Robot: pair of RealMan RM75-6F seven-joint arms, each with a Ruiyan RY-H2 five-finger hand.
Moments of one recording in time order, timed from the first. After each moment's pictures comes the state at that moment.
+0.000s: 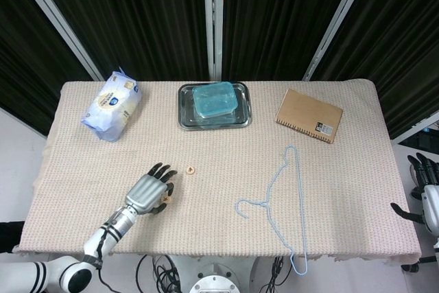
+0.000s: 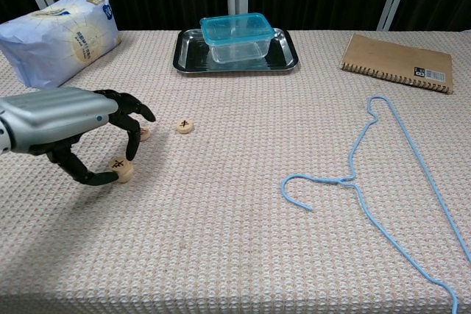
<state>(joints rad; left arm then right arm) -0.64 -1.45 0.01 -1.71 1.23 0.98 0.47 0.05 -0.97 0.08 -1.67 -1.38 1.41 0.09</state>
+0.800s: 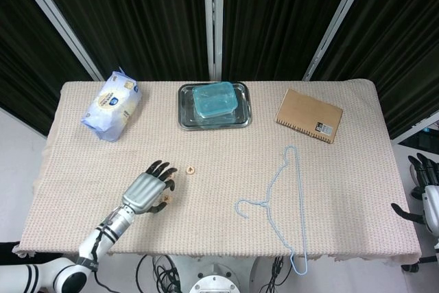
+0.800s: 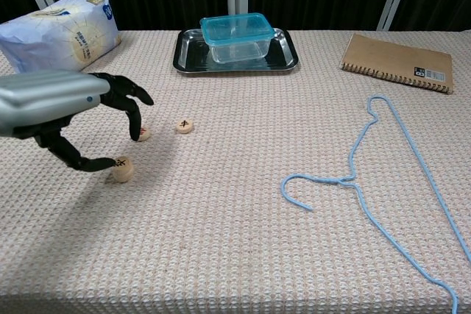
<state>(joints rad) -0.63 -1.37 0.00 -1.81 1.26 1.01 0.45 0.05 -0.97 0.08 -1.67 -1.39 1.41 0.10</state>
